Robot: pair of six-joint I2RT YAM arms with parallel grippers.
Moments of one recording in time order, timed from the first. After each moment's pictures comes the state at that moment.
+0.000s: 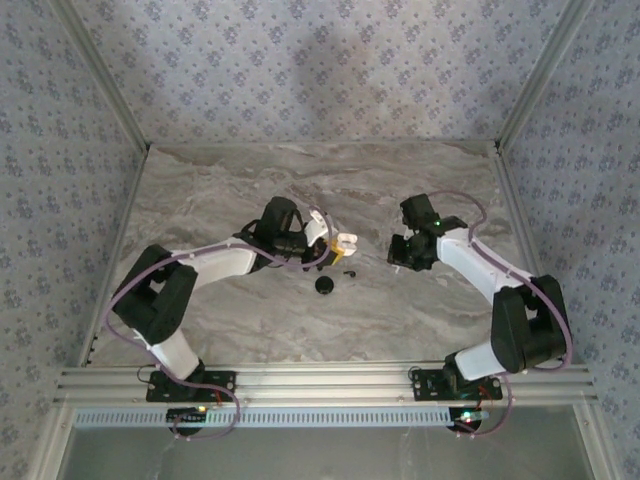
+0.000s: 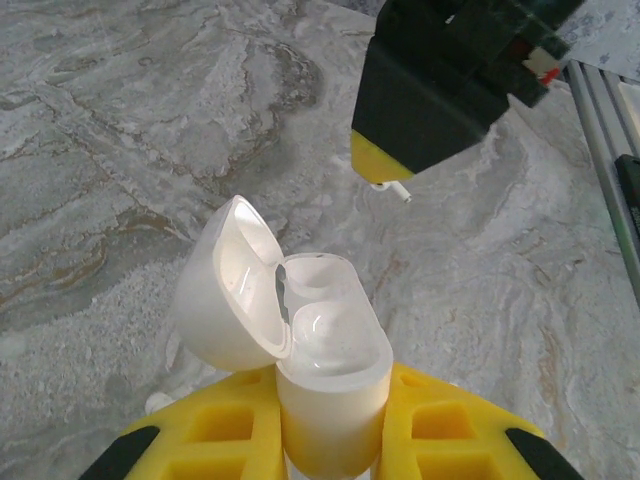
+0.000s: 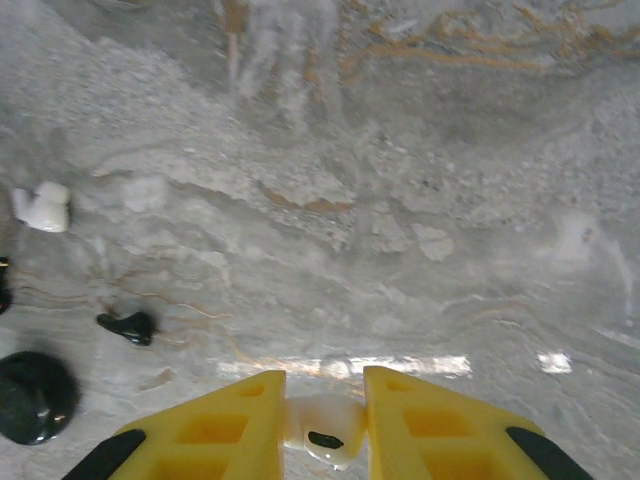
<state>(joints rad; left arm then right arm) -0.65 1.70 0.94 0.17 0.70 0.18 0.34 1.42 0.94 -0.69 -0.11 0.52</state>
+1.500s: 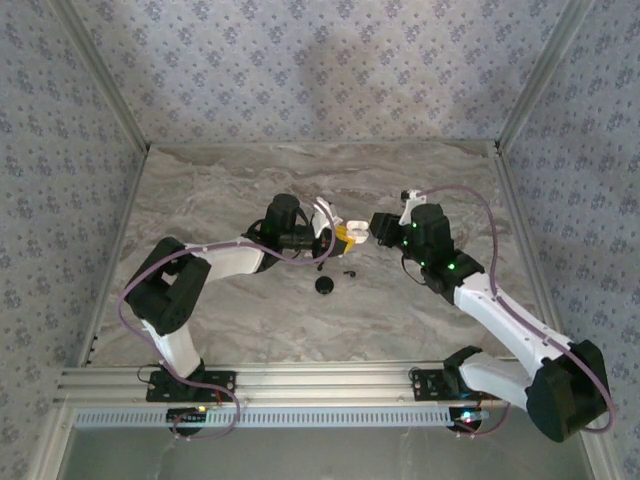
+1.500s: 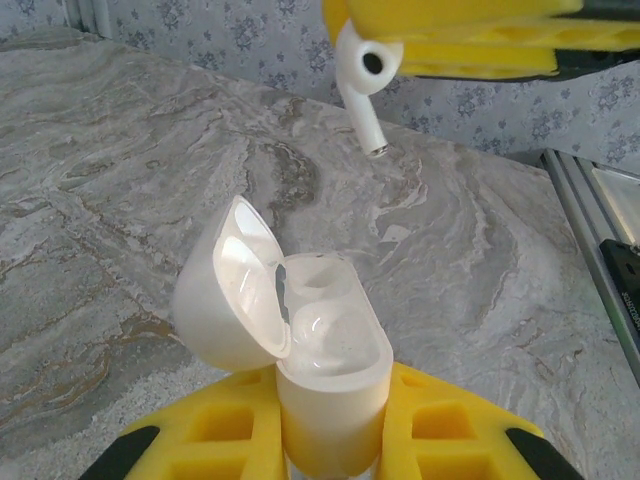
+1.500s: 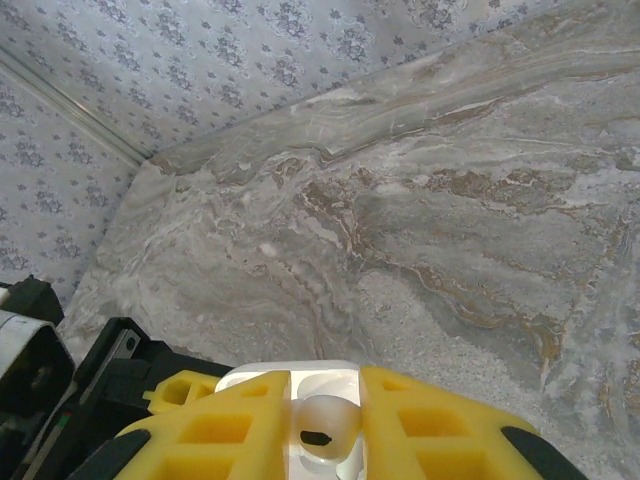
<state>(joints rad) -0.66 1.76 0.95 0.45 0.75 0.03 0.48 1.08 0.73 -0.03 -0.05 0.57</state>
